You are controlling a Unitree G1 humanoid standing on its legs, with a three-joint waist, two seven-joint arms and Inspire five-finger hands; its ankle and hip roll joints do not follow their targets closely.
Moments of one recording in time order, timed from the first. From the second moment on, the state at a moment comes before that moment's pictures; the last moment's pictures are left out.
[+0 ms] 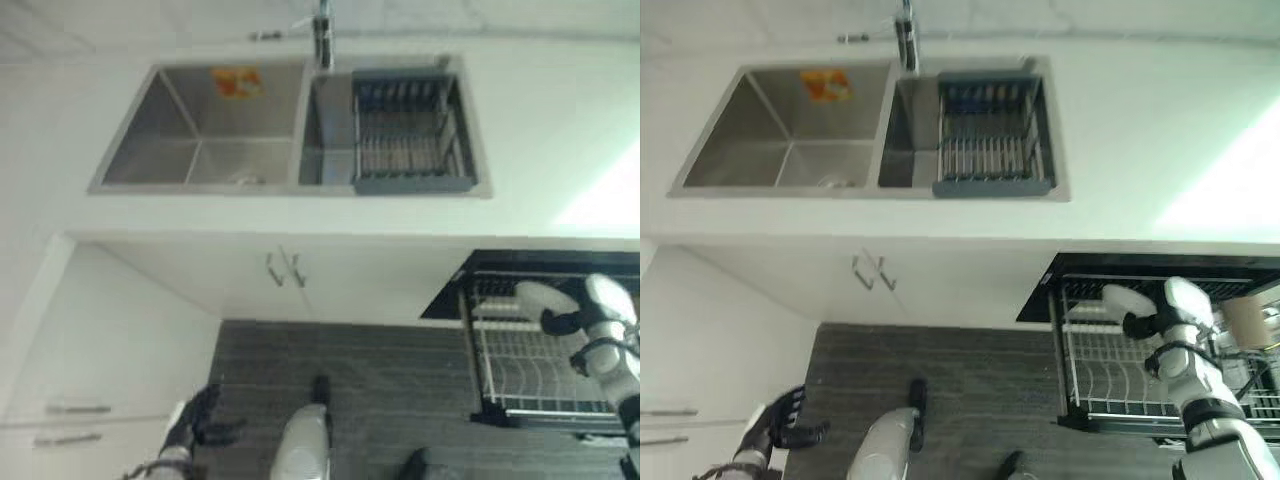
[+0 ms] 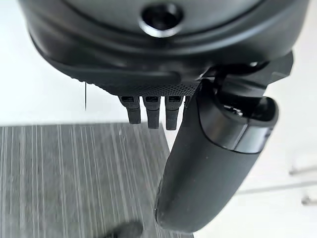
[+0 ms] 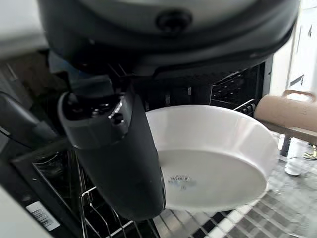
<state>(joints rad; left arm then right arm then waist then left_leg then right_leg) 0.15 0.50 -0.16 0.70 -0.23 -0.26 0.15 -0.54 -0.84 0.28 1.09 -0.22 -0.15 -0.36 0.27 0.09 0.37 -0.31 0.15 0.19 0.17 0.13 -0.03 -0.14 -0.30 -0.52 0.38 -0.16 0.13</state>
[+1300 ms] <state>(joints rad) 0.14 0.49 -0.22 0.78 -0.31 -0.25 -0.01 -0.34 -0.71 -0.03 1.01 0.53 0.02 0.08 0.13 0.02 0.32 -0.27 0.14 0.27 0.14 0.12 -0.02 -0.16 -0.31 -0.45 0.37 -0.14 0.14</state>
